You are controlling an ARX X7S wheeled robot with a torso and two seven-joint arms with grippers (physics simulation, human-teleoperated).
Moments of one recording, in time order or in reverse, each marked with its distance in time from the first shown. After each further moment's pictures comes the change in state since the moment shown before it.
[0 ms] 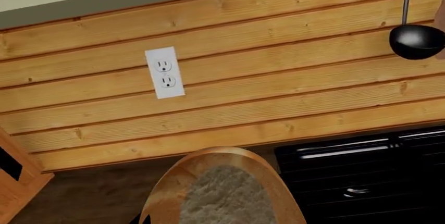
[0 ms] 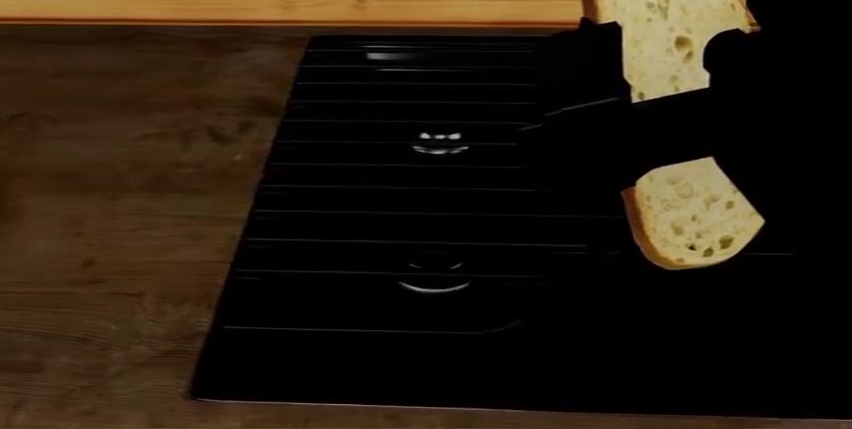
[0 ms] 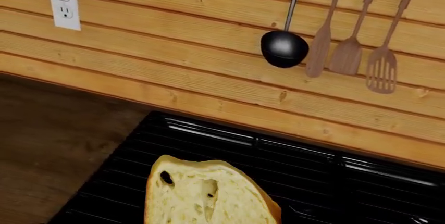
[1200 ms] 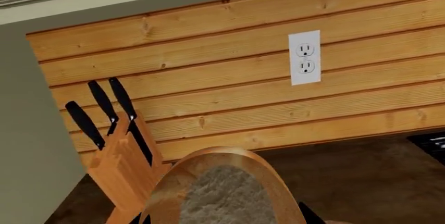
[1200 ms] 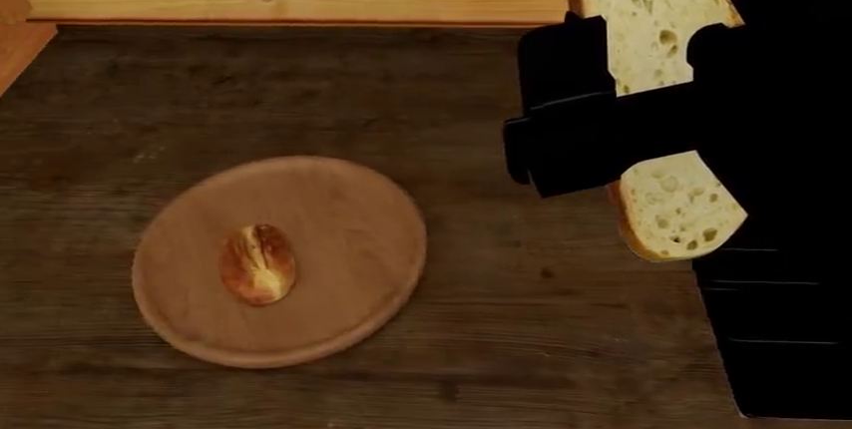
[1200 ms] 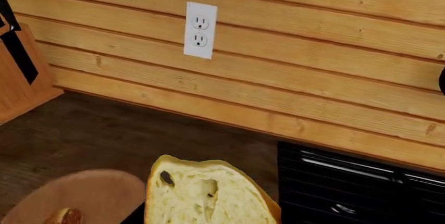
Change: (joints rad) left arm -0.019 0.003 0.000 -0.003 0.006 -0.003 0.000; right arm -0.008 -0.017 -0.001 0.001 -0.022 -0.017 -0.015
